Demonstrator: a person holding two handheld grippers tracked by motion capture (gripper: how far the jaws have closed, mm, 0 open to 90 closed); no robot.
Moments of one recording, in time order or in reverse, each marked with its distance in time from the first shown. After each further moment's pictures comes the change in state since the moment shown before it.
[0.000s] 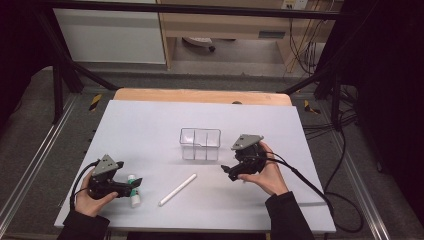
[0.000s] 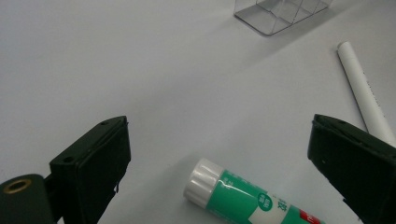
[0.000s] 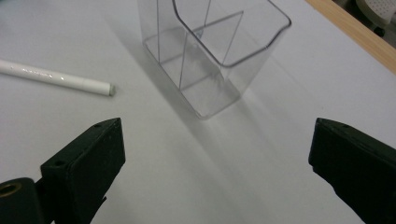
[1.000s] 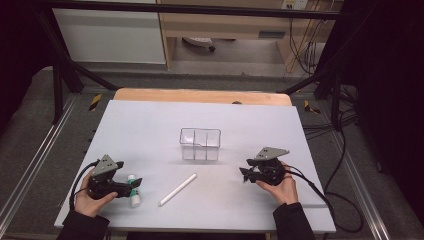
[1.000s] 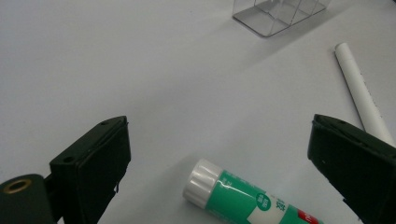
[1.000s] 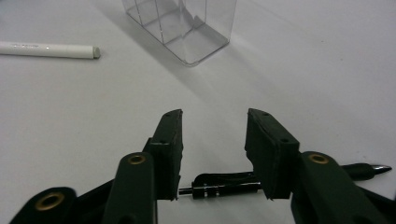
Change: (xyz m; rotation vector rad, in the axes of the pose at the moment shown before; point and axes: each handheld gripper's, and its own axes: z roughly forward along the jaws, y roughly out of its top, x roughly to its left) left arm 0.000 0.000 0.000 -0.002 -0.005 0.003; right arm -0.018 -0.072 -0.003 -0.071 0.042 0.174
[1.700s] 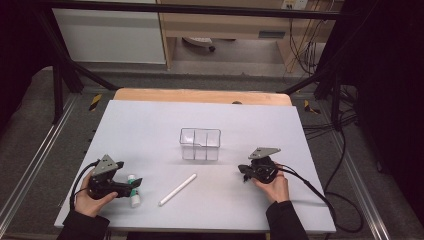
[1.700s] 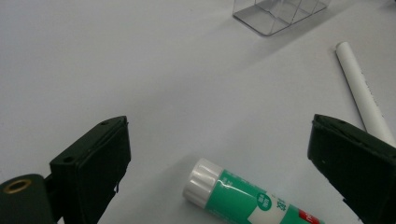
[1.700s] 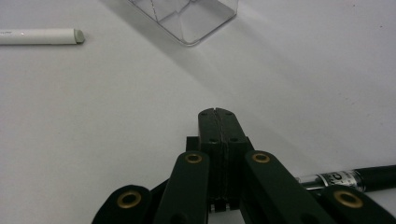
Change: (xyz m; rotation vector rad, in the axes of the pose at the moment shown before) left arm 0.001 0.000 0.000 -0.001 0.000 -0.001; right arm -0.003 -0.006 0.029 0.066 0.030 0.059
